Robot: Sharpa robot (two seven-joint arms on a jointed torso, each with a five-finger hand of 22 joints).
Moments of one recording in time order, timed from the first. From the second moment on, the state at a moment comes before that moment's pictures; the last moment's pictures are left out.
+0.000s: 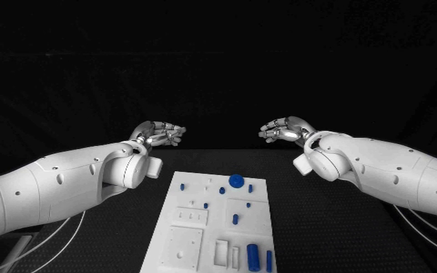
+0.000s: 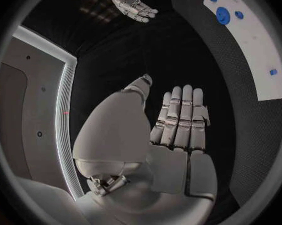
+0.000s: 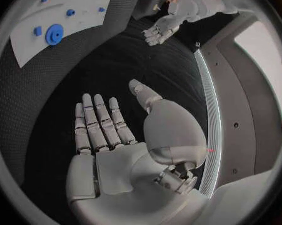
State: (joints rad) left arm 1.33 -0.76 -0.24 1.30 -0.05 -0.47 0.24; left_hand 1.43 -0.14 0.23 0.20 0.17 0.74 0.18 0.42 0.44 1.06 0.14 0.16 0.10 0.86 0.12 0.50 0.46 0.05 0.76 0.02 0.30 1.31; right arm 1.28 -0.68 -0.16 1.15 -0.51 -0.28 0.12; right_hand 1.10 -0.04 0.39 -0.20 0.20 0.65 0.18 0.37 0.37 0.89 0.21 0.12 0.08 0.73 0.21 0.35 0.36 0.16 0.45 0.23 0.10 1.28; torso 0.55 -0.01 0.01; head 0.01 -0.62
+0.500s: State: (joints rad) left arm 1.33 -0.84 -0.24 1.46 -0.06 -0.37 0.25; left_hand 1.50 -0.11 0.19 0.14 0.18 0.80 0.17 0.41 0.41 1.12 0.13 0.16 0.10 0.91 0.11 0.50 0.49 0.06 0.80 0.01 0.34 1.31; right arm 1.28 -0.64 -0.15 1.15 -1.10 -0.29 0.11; right_hand 1.16 -0.13 0.65 -0.28 0.10 0.85 0.17 0.40 0.36 1.10 0.14 0.12 0.07 1.11 0.06 0.50 0.50 0.24 0.86 0.19 0.21 1.25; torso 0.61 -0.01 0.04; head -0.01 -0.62
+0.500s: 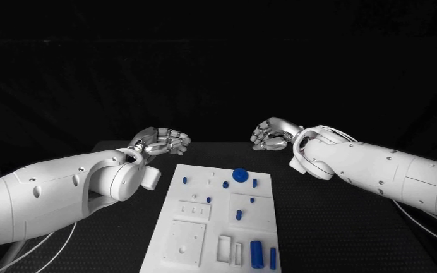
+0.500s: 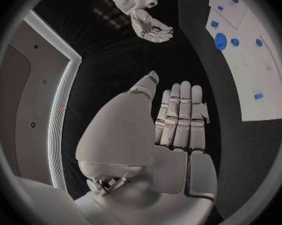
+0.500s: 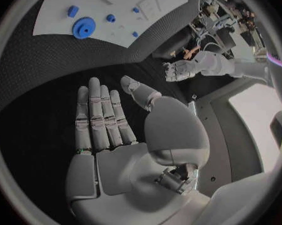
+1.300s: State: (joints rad) left arm 1.33 -0.86 -0.23 1.51 -0.06 -0.35 0.25; left_hand 1.50 -0.11 0.18 0.14 0.18 0.80 0.17 0.40 0.40 1.12 0.13 0.15 0.09 0.91 0.11 0.50 0.49 0.06 0.80 0.01 0.34 1.31; right arm 1.25 -0.57 -0.15 1.17 -1.53 -0.26 0.01; right_hand 1.23 -0.21 0.67 -0.29 0.08 0.91 0.16 0.38 0.35 1.13 0.12 0.10 0.08 1.27 0.01 0.61 0.71 0.25 1.06 0.11 0.36 1.31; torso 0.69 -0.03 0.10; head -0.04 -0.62
